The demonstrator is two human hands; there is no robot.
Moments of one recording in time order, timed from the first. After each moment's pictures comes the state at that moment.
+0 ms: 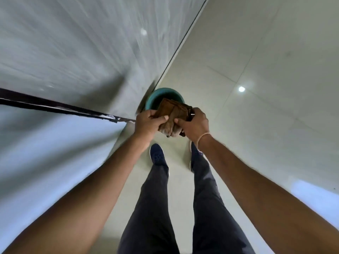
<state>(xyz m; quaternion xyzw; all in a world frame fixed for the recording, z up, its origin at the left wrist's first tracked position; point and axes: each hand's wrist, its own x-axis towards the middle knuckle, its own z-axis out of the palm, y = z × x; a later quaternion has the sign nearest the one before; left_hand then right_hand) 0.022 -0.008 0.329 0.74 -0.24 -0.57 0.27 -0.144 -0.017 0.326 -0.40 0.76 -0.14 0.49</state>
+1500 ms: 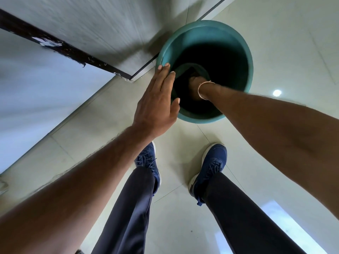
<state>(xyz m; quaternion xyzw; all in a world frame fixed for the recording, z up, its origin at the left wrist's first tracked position) 0.050 0.000 -0.089 0.77 -0.54 -0.31 0.13 -0.059 -0.152 -0.193 -0.78 0.41 0.38 0.28</state>
